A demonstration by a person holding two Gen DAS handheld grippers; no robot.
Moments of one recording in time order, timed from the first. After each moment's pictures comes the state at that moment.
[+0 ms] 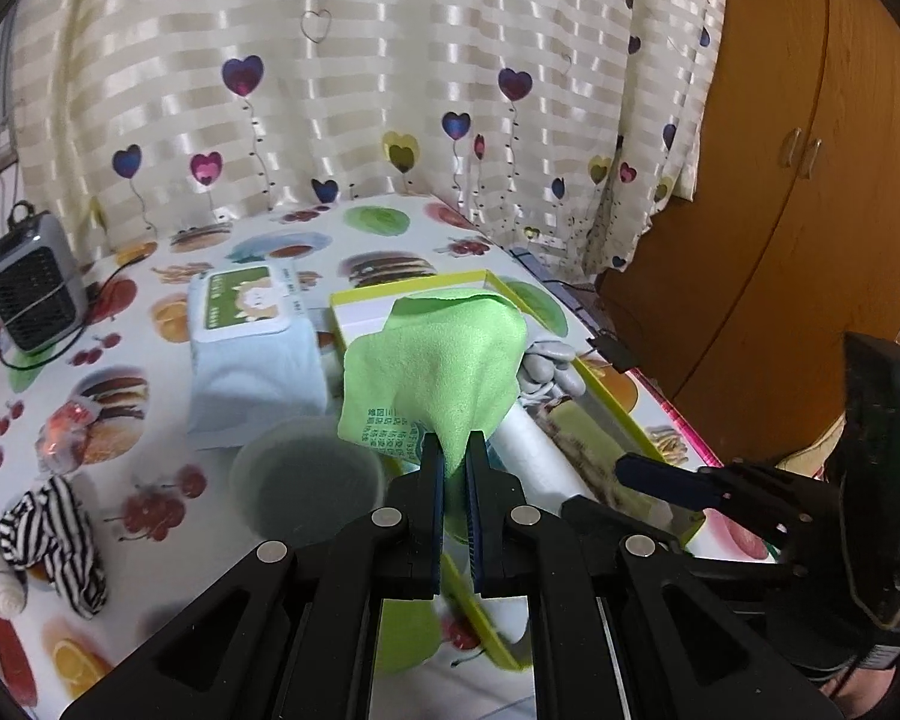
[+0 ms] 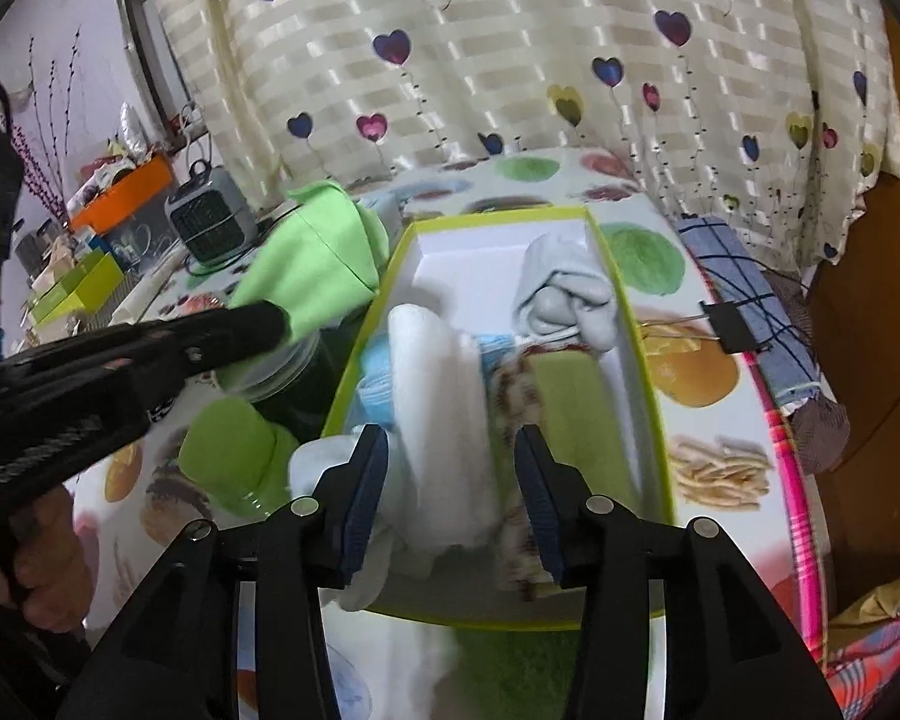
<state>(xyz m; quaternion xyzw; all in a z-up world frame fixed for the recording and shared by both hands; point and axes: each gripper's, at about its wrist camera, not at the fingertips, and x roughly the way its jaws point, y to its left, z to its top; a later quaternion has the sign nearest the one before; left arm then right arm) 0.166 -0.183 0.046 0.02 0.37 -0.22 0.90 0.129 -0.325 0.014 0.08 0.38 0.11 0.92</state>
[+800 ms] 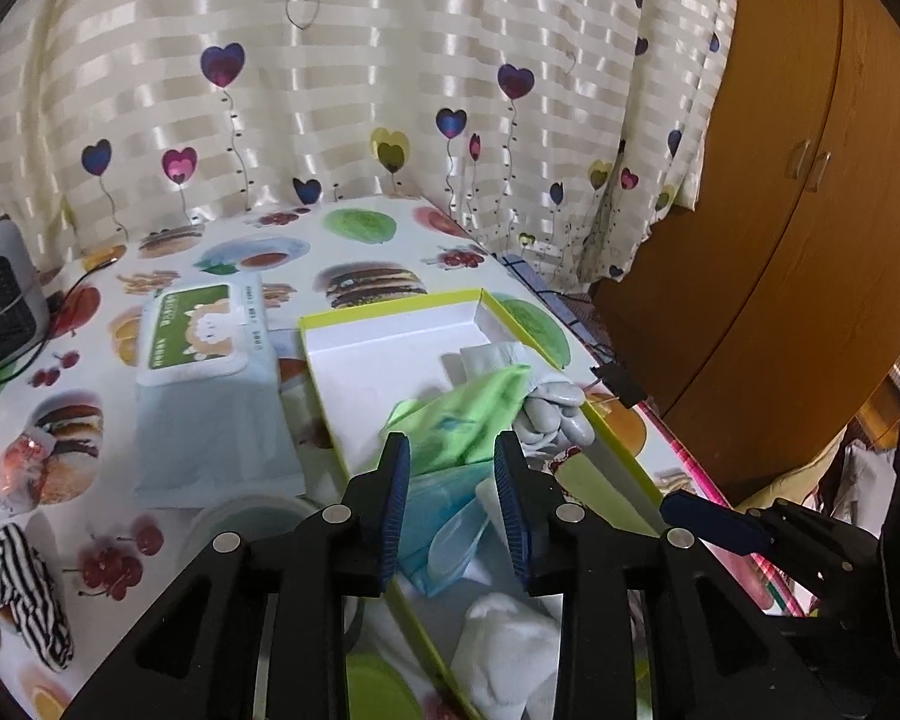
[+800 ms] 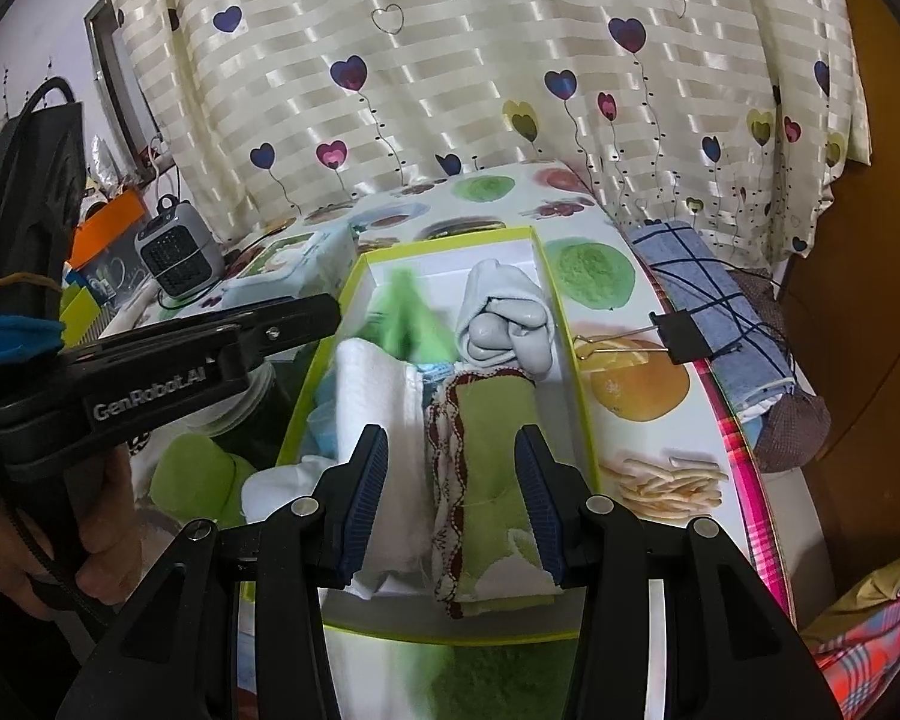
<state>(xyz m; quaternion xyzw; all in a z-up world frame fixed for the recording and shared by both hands) 0.203 -0.200 0.038 0.00 0.37 -0.23 0.90 0.132 -0.341 0.020 0.09 0.37 0.08 0.92</state>
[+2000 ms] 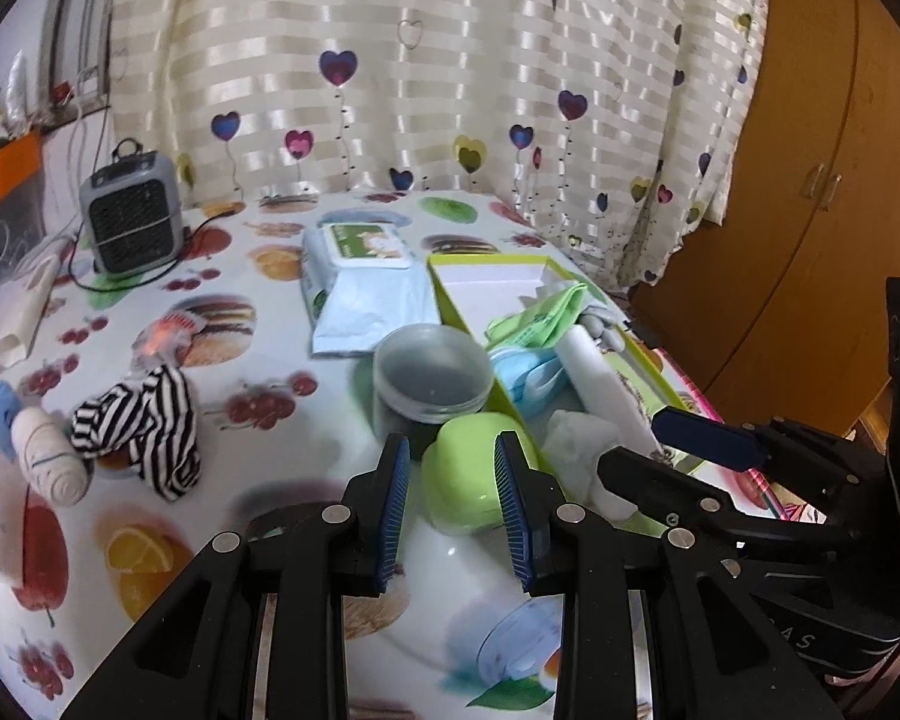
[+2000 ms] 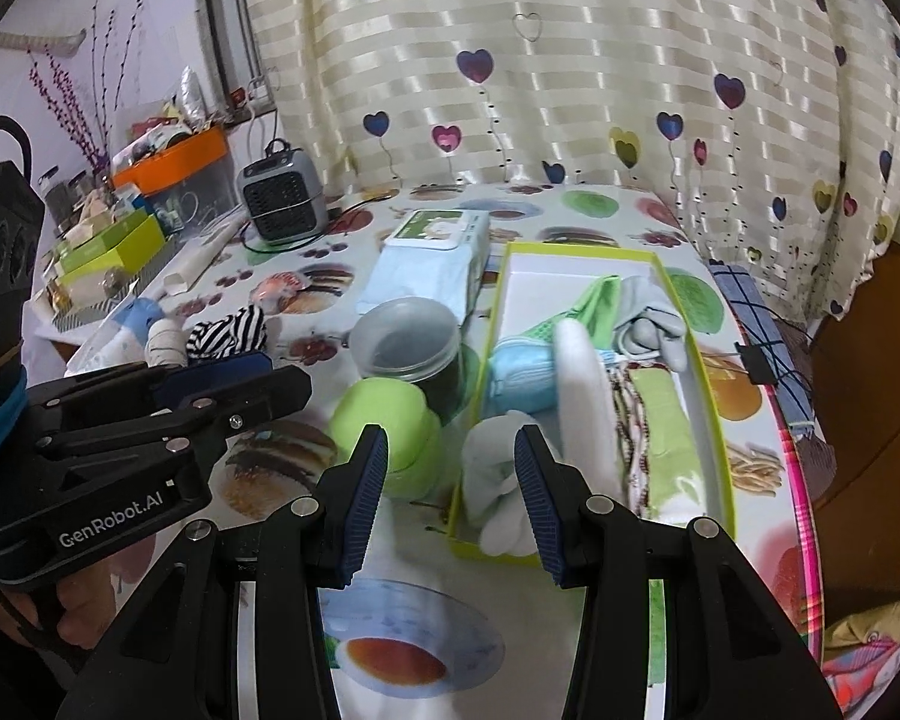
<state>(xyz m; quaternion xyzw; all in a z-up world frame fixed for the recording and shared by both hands) 0.102 -0.102 0.049 -0.02 0.37 -0.17 0.91 0.087 -0.249 0.049 0.01 0.37 0.14 0.92</state>
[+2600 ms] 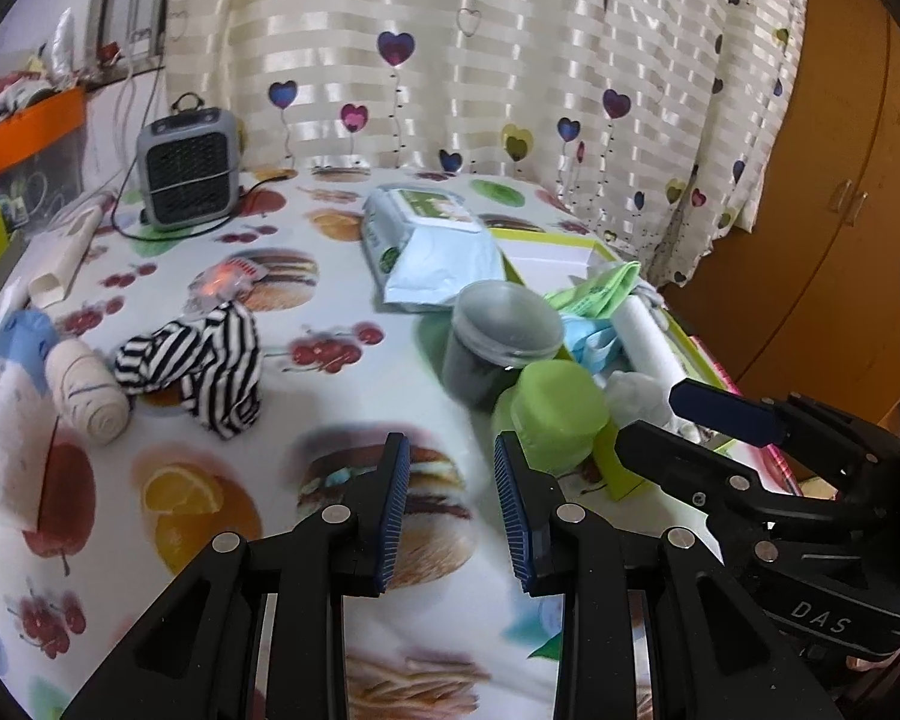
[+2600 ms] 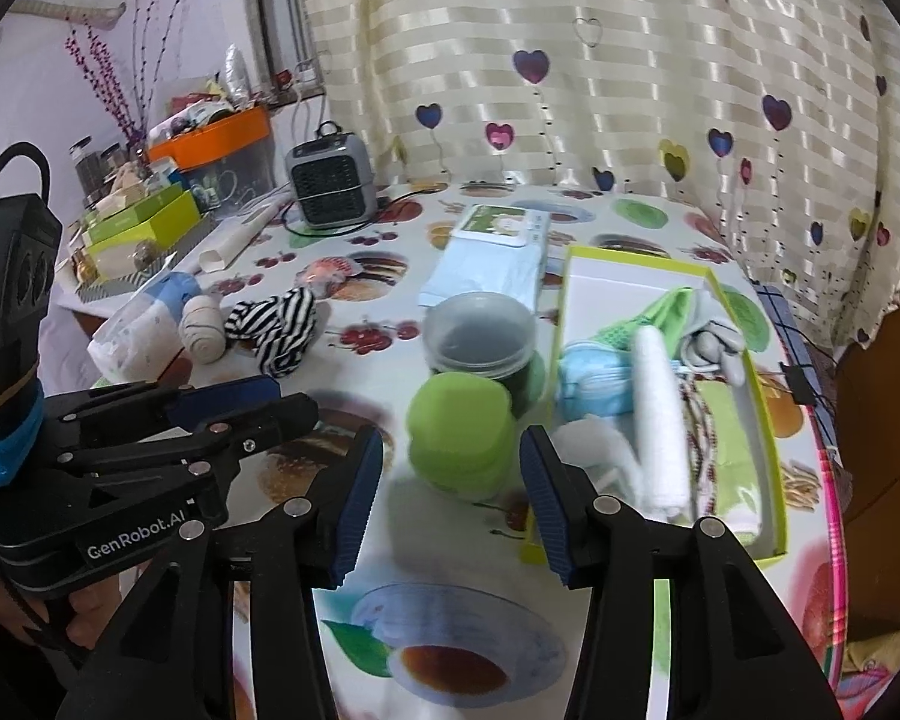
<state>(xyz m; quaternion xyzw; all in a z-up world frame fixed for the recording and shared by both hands) 0.087 -0.061 0.030 -0.04 0.38 -0.14 0.91 0.081 -0.213 0.046 -0.02 0.36 0.18 0.91</state>
